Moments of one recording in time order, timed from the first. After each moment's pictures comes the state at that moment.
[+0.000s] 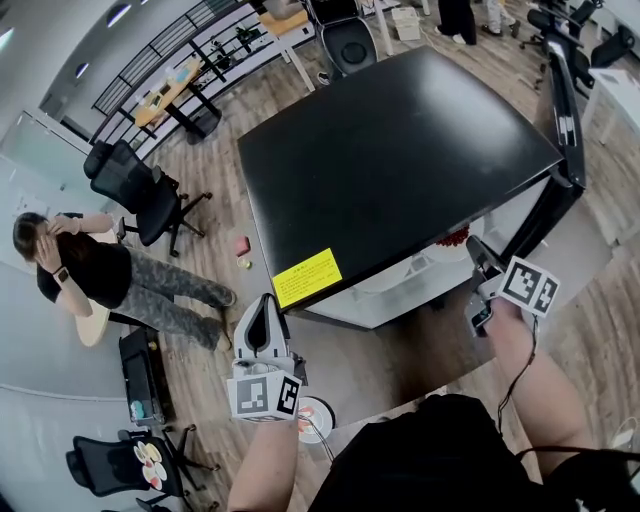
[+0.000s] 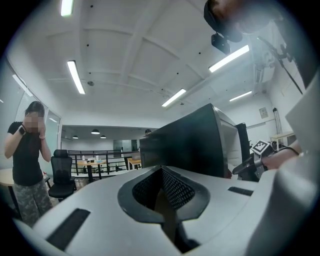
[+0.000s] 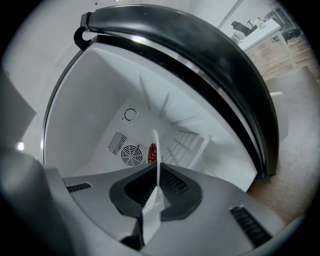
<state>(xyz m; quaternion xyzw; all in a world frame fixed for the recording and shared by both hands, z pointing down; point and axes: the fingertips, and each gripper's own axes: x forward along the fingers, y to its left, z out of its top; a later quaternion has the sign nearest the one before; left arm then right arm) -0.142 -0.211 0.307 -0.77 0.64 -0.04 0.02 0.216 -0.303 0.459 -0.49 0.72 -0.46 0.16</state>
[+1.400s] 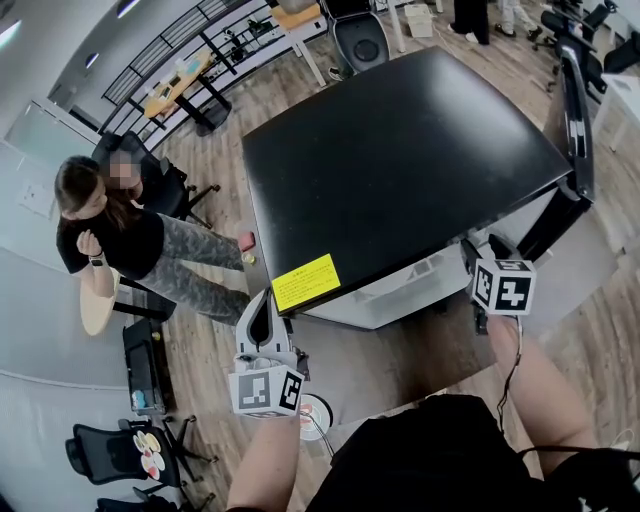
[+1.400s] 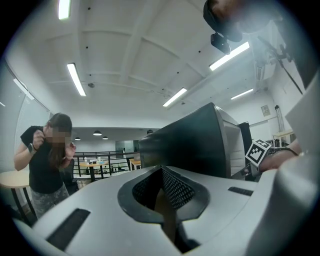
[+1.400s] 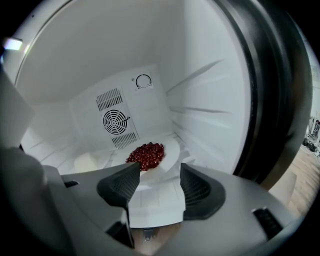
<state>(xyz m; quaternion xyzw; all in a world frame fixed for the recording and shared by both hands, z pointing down) -0.132 -0.219 0.300 -0.76 0.65 -0.05 0.03 0.222 -0.321 0.484 -0.59 0.74 -0.28 -0.15</state>
